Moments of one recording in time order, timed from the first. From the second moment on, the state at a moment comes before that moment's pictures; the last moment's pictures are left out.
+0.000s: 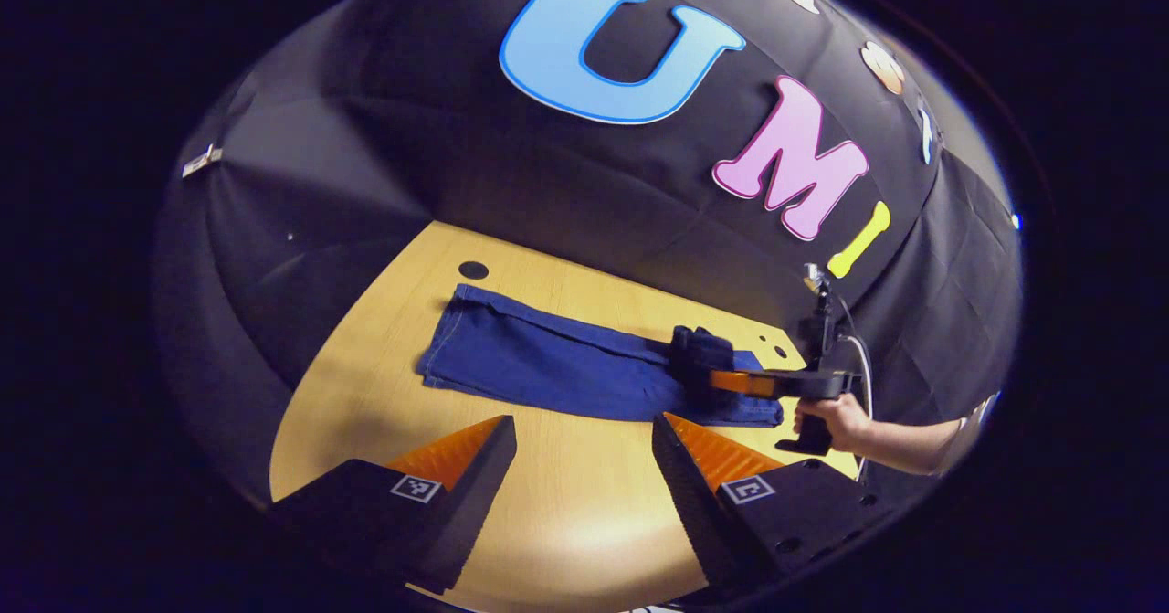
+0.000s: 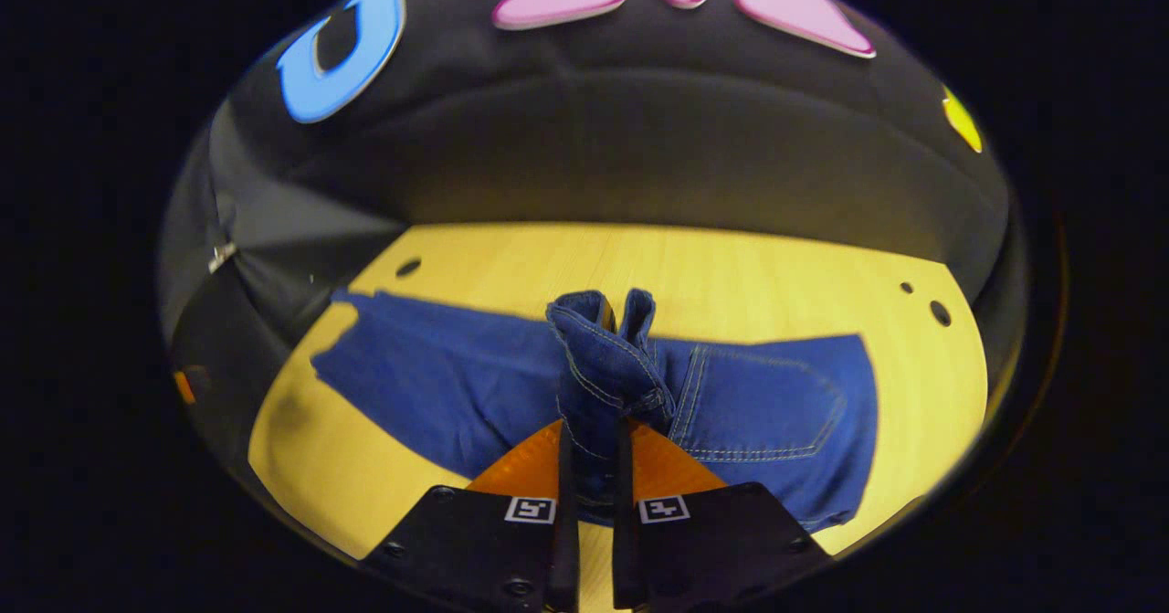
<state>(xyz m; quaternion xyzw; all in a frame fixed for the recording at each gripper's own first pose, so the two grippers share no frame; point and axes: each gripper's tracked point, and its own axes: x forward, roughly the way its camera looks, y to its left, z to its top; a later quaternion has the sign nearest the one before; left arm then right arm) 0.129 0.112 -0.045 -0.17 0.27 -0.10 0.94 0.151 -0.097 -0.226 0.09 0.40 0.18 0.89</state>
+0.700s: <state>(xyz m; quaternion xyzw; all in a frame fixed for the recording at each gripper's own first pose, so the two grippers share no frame) 0.265 0.192 -0.114 -0.30 0.40 0.02 0.87 0.051 -0.171 -0.096 0.17 0.36 0.32 0.86</state>
